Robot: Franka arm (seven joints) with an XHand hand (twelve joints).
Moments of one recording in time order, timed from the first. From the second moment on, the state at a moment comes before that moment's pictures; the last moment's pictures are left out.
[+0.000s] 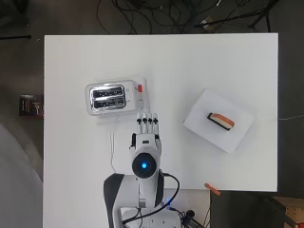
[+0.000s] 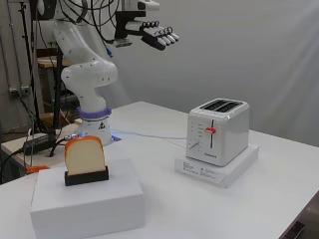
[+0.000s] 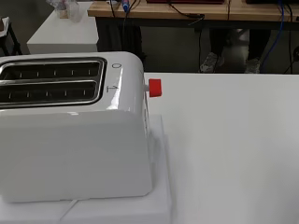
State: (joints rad) arm 0.00 -0.78 0.00 -2.36 0.00 1.57 -0.90
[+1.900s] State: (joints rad) arm -0.10 0.13 -0.32 -1.89 -0.47 1.50 -0.95
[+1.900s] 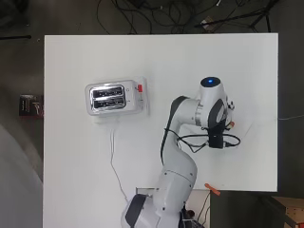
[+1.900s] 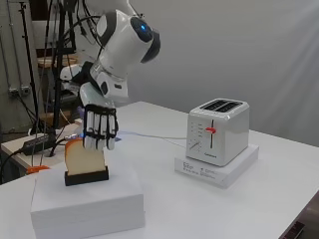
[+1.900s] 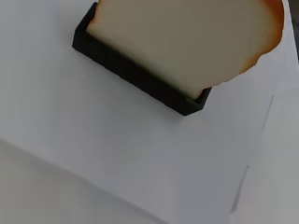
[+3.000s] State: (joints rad) arm 0.93 0.11 -1.57 -2.06 -0.33 1.69 -1.04
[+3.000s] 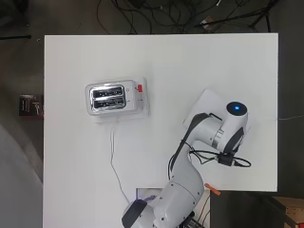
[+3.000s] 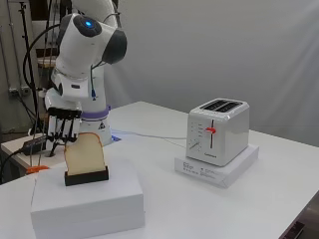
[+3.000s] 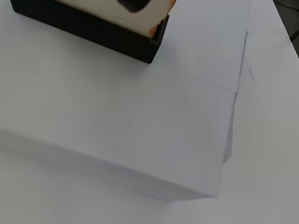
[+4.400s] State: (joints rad) arm 0.28 0.06 -0.86 -2.05 -0.21 1.65 -1.10
